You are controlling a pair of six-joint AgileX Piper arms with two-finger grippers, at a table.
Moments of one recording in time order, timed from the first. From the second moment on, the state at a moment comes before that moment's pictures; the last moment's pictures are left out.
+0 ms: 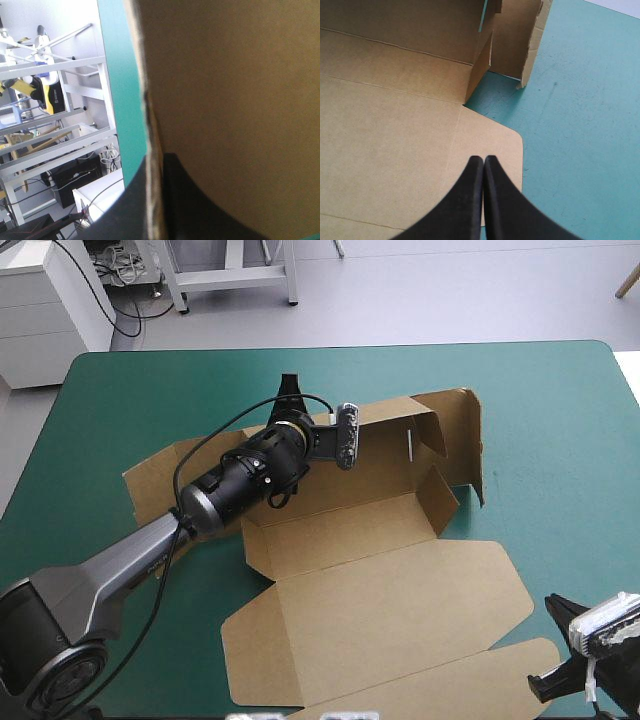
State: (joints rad) left arm -0.82 1.70 -1.55 0.70 0.86 0.59; right arm 0.39 0.23 -0.66 -0.07 0.95 -0.13
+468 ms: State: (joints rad) left arm -0.91 1.63 -1.30 1.07 0.75 0.23; right arm 0.39 0.23 -0.66 -0.07 0.95 -0.13
